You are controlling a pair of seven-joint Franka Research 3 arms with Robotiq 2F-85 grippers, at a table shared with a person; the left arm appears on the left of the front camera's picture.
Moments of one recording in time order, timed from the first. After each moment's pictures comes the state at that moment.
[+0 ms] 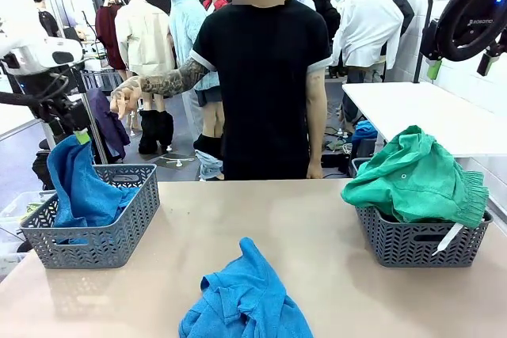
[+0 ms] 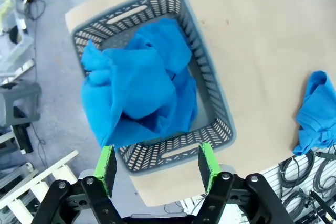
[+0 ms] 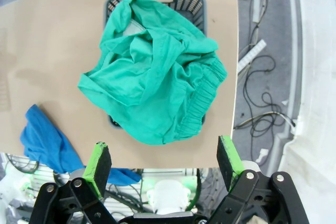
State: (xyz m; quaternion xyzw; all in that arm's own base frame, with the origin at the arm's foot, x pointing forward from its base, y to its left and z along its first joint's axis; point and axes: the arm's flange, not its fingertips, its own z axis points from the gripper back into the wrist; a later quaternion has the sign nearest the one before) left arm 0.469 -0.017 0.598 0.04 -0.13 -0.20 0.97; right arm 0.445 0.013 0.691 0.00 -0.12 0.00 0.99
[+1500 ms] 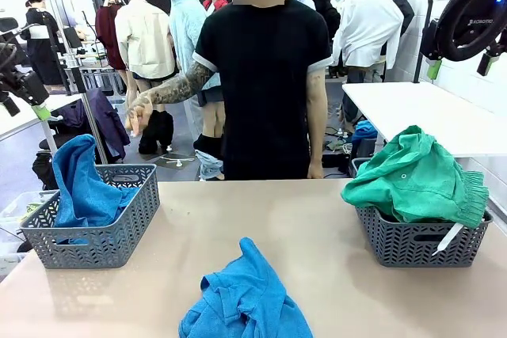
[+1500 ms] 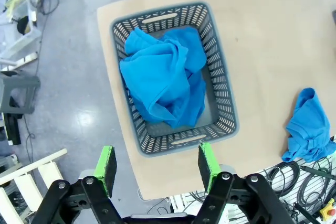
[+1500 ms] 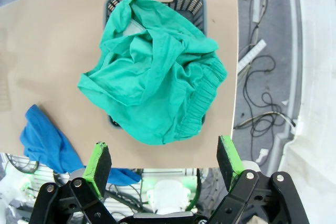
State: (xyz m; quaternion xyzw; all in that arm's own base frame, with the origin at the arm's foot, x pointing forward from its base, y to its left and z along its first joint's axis) left arm 0.435 0.044 0.651 0.02 -0.18 -0.13 0.98; right arm 0.445 0.012 0.691 0.00 -0.12 0.00 0.99
